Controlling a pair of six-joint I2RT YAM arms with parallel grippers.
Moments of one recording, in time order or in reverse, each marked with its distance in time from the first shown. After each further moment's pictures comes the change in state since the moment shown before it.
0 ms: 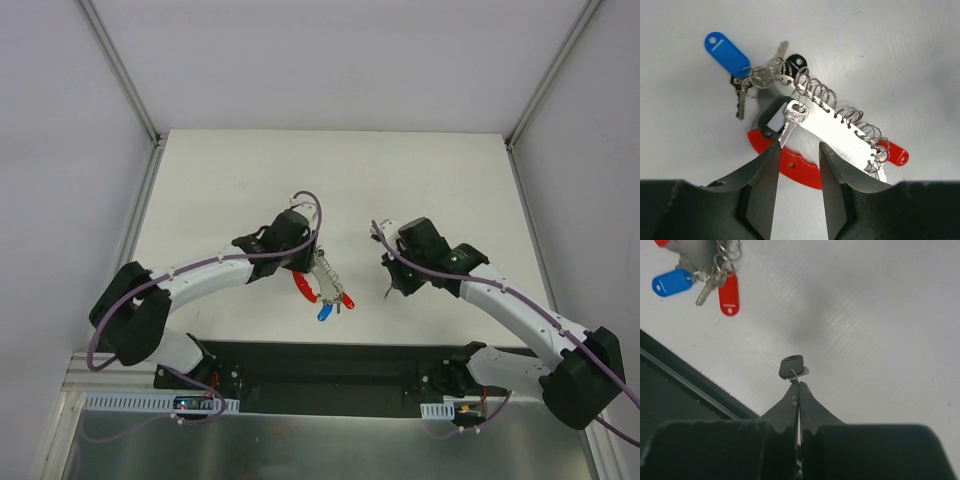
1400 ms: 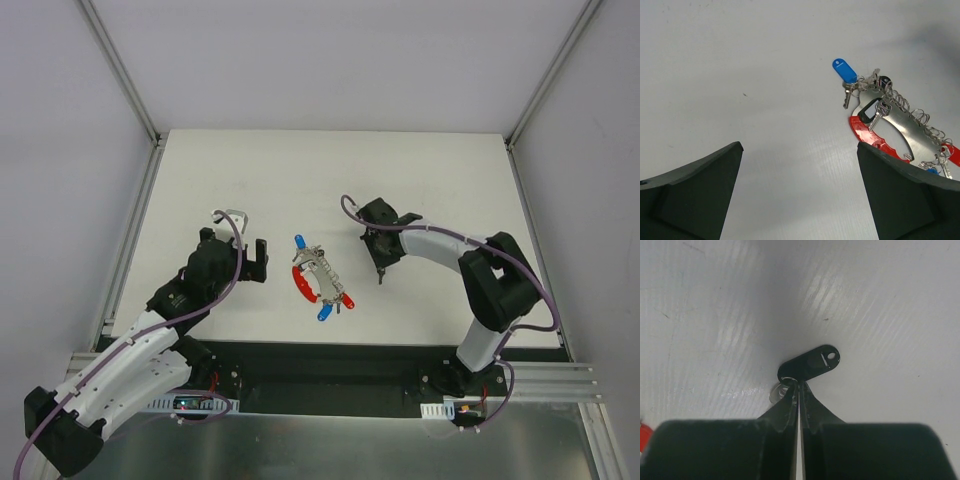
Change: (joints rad) left arm 0.174 -0.809 -0.344 -0.088 -0.193 0.195; right arm -0.030 0.640 0.236 0.146 0.259 0.208
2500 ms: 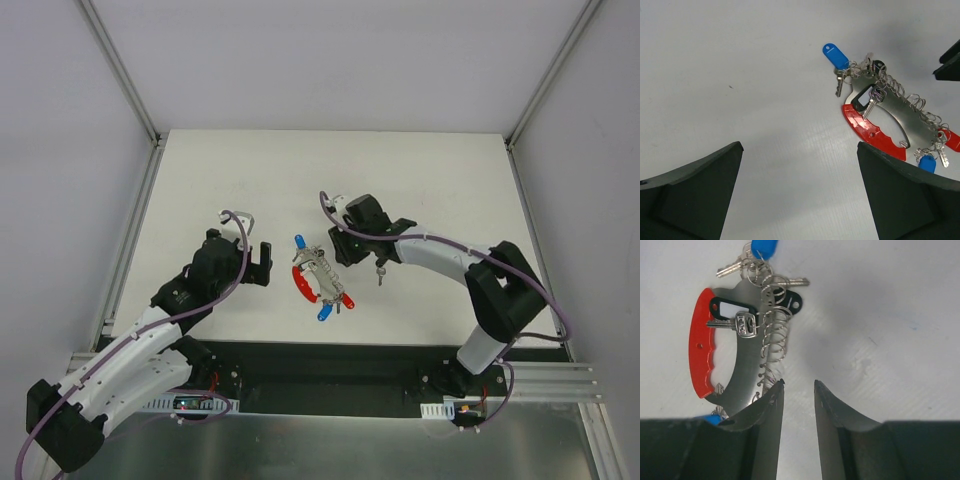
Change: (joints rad) left arm 0.000 0.055 0.000 -0.008 0.053 -0.001; right arm 0.087 -0.097 -0.016 0.257 -0.303 -0.064
